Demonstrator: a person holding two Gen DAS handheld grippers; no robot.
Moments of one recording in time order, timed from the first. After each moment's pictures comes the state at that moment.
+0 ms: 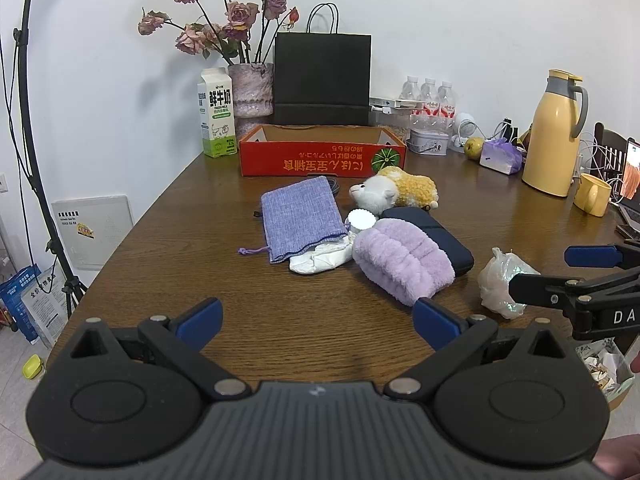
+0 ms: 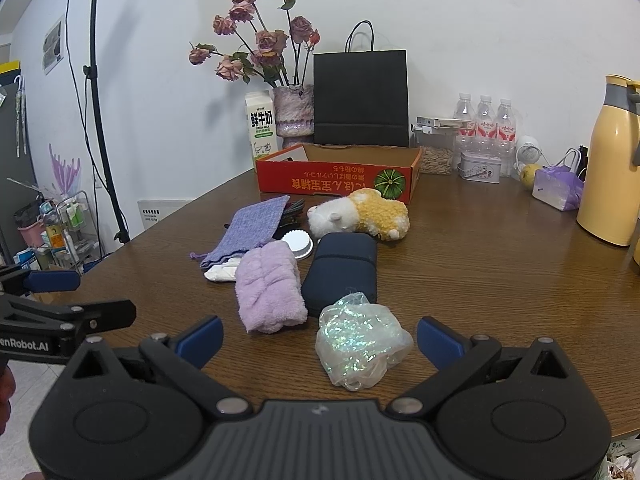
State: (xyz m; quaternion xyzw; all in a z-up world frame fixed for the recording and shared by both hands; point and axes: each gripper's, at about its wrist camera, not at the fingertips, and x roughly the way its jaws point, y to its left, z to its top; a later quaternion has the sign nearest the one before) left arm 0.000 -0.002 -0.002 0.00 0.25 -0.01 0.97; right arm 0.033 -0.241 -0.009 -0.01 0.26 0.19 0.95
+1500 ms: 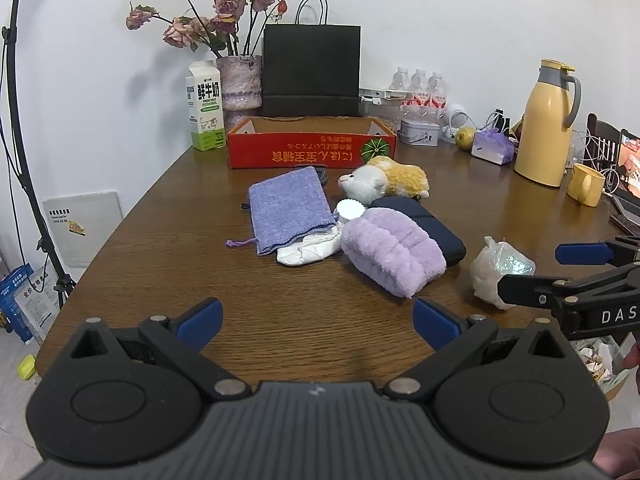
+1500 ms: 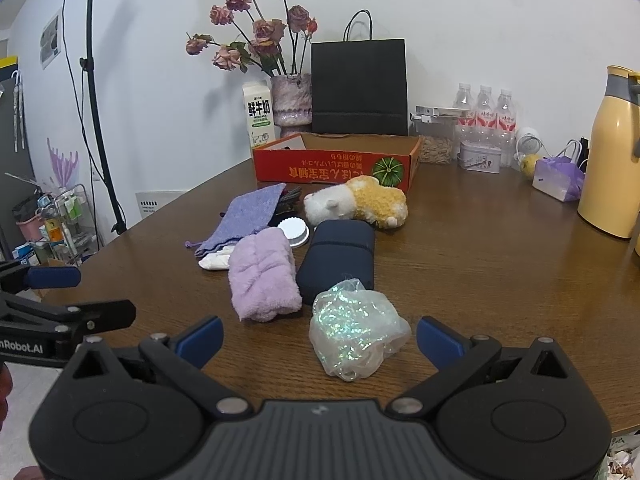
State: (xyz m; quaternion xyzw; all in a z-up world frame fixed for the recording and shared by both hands) left arm 0.004 -0.008 -0.009 0.01 0.27 -0.03 0.96; right arm 0.036 -0.242 -0.016 -0.01 0.27 0.19 0.94
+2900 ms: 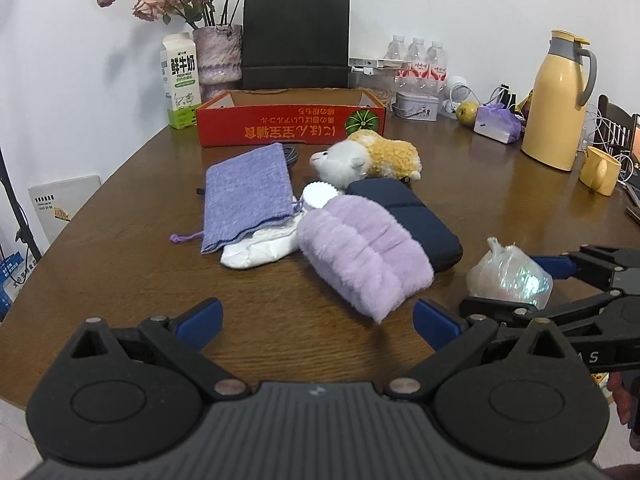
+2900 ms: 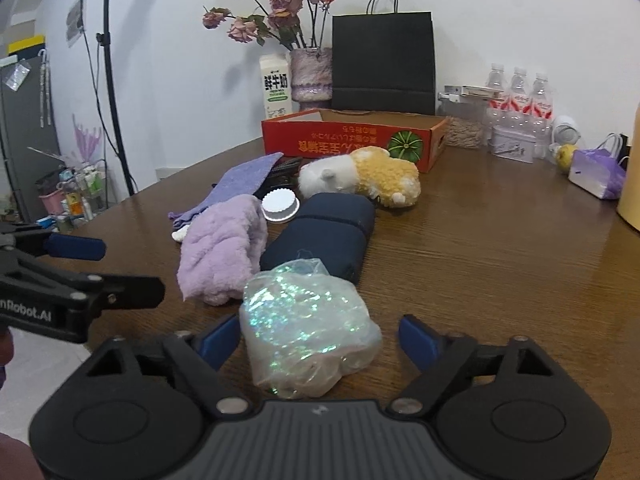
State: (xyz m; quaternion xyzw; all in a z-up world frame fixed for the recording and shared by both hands) left arm 0.067 -0.054 -0.031 0.01 0.31 -0.02 0.95; right arm 0.097 -0.264 -0.058 -0.03 0.28 0.25 0.93
